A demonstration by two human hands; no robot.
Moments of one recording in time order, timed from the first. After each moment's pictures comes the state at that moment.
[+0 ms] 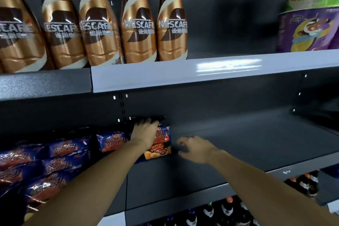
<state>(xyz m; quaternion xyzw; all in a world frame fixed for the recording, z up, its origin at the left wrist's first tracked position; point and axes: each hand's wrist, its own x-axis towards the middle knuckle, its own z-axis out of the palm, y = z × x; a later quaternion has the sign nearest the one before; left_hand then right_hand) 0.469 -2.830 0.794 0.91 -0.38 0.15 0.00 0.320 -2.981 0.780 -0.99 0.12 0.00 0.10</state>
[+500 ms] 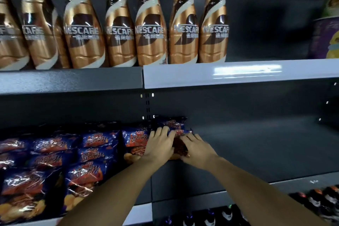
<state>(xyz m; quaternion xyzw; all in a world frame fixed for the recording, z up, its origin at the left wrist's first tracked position) 0.448 -2.777 0.767 0.89 -0.42 0.19 0.04 0.354 -2.918 0.764 -0.99 0.06 -0.10 0.05</state>
